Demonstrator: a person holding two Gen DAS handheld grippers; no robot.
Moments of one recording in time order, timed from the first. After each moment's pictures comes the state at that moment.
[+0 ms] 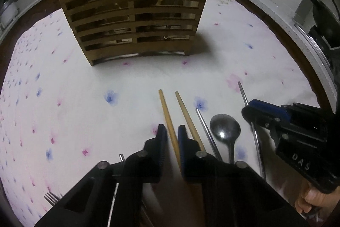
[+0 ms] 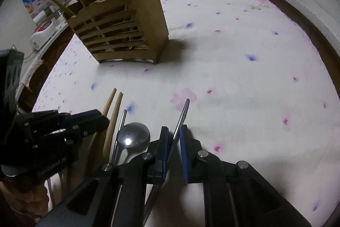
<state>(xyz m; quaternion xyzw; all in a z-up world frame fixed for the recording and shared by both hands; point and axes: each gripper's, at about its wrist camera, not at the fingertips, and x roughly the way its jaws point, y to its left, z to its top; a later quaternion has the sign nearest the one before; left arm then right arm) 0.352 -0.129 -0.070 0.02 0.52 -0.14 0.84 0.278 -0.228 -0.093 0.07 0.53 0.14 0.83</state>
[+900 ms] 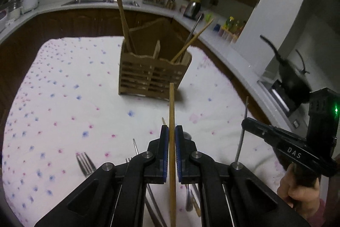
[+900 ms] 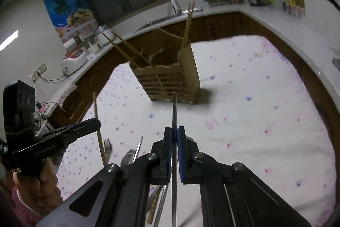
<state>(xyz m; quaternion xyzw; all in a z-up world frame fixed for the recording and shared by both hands) 0.224 -0.033 0.047 -0.11 0.38 -0.18 0.90 0.202 -0.247 0.030 0.13 0.40 0.20 0.89</state>
